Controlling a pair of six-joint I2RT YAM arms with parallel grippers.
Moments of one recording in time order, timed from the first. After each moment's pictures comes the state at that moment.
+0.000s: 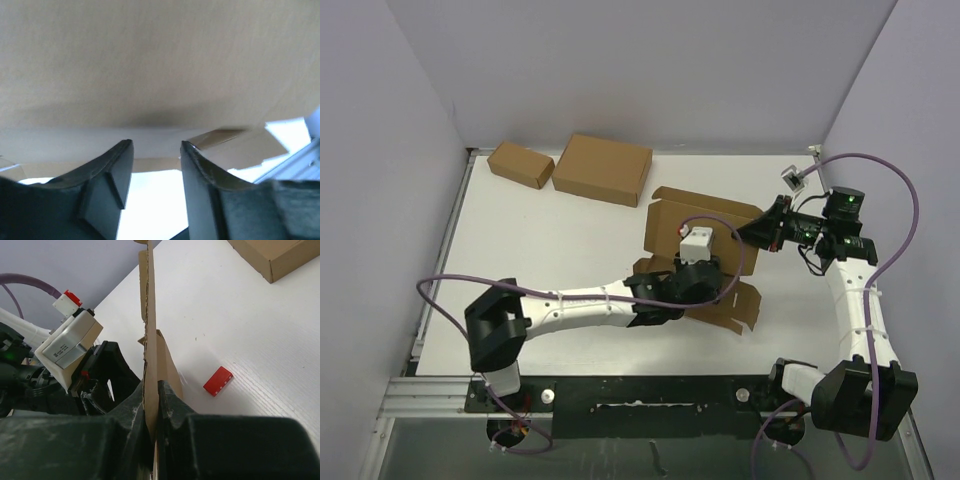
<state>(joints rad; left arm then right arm) -1.27 1.78 1.41 -0.26 -0.57 -0.86 -0.19 1.13 1.00 -0.47 -1.29 -0.02</state>
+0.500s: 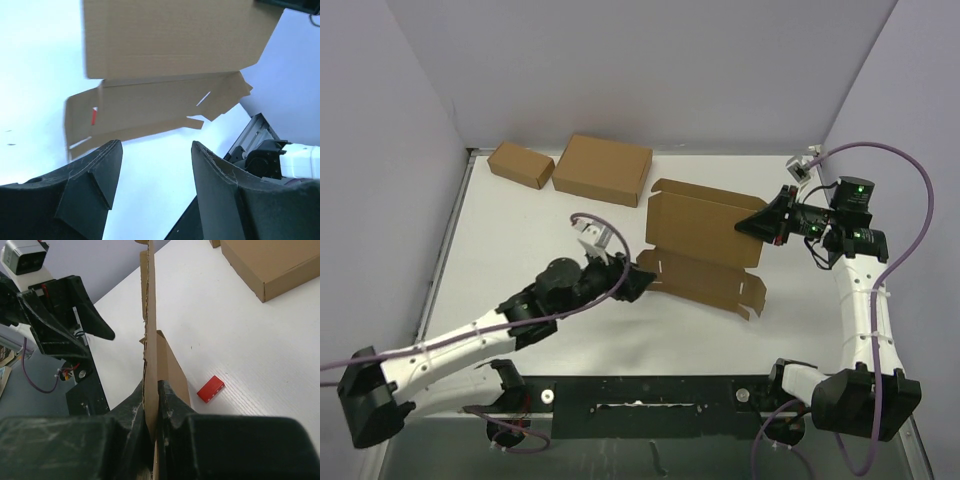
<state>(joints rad) -1.01 1.07 0.71 0.18 -0.11 -0.60 -0.19 1.13 1.14 -0.61 -1.29 -0.12</state>
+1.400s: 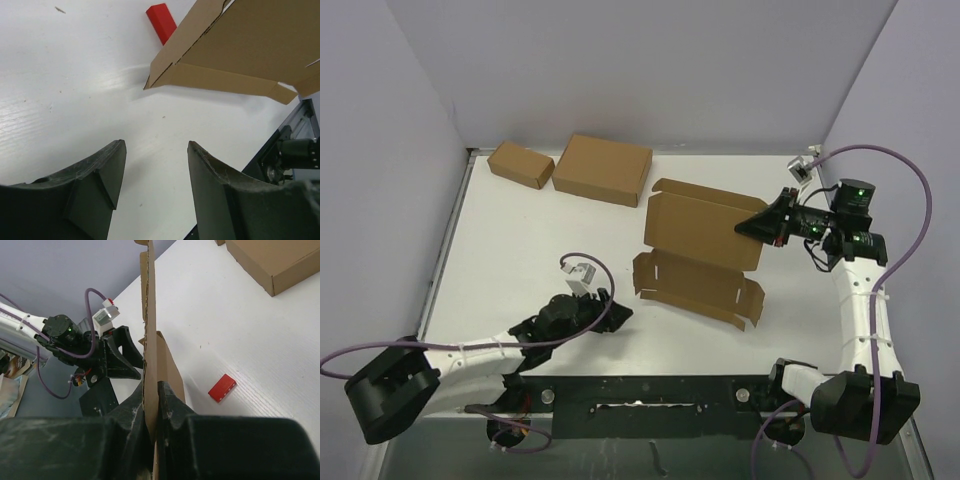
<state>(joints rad) -0.91 1.00 0.17 0.48 -0.09 -0.80 -0.20 1.12 1.12 -0.57 -1.30 -0.03</state>
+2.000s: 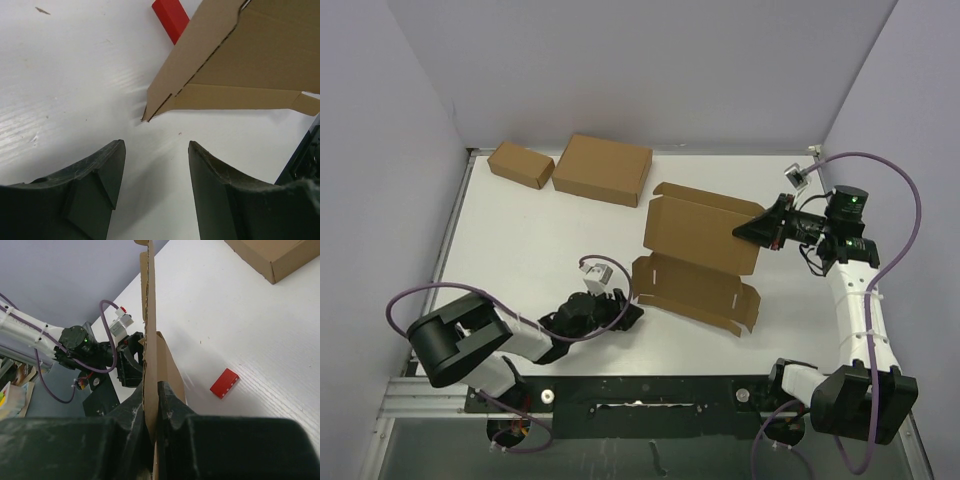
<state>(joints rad) -0.92 1.47 0.20 0.90 -0.09 -0.73 -0.20 1.12 1.02 -0.46 -1.29 0.07</state>
